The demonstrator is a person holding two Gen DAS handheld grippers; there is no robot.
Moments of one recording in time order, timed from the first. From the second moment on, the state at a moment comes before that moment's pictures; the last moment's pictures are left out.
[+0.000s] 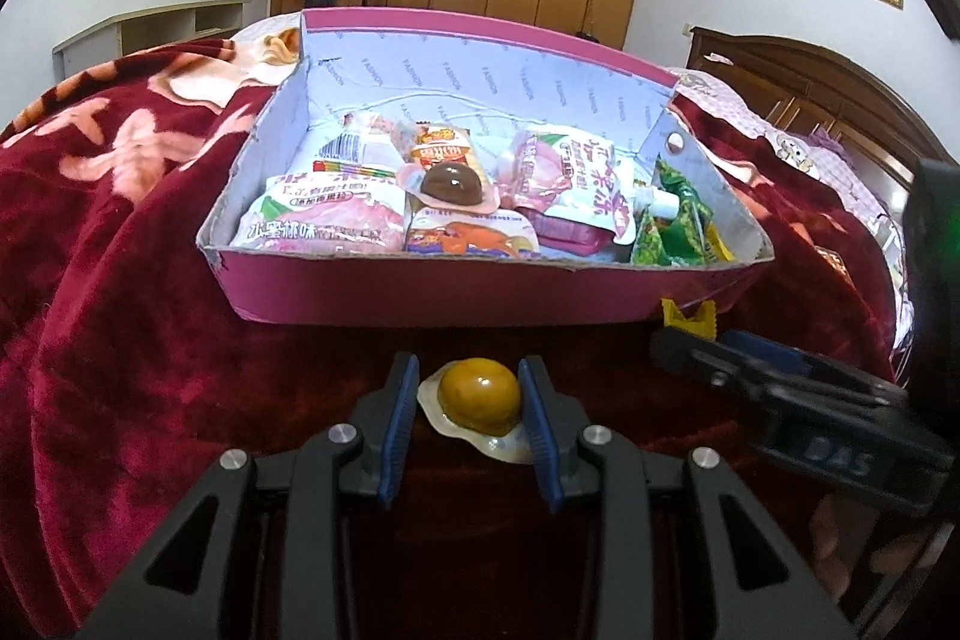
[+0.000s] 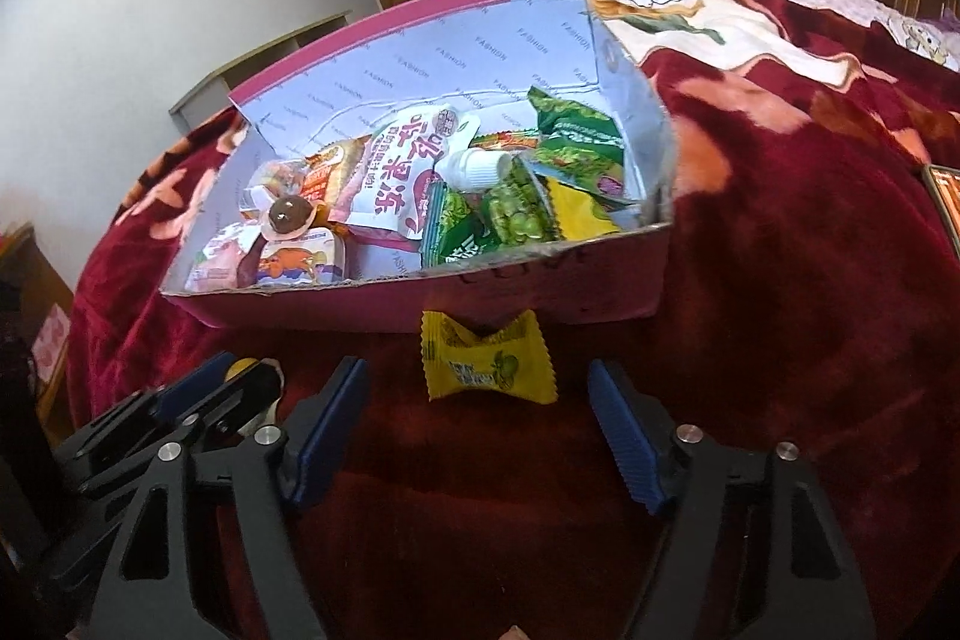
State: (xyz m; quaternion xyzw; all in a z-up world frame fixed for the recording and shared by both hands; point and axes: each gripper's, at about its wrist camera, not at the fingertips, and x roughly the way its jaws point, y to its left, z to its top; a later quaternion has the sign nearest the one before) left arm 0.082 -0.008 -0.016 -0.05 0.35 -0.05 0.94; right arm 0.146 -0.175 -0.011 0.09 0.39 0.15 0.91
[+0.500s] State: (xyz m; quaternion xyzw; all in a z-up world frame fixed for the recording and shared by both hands) left arm 0.083 -0.004 -0.020 -0.06 0.35 -0.06 0.93; right arm 0.154 -0.177 -0.025 0.09 0.39 0.11 0.91
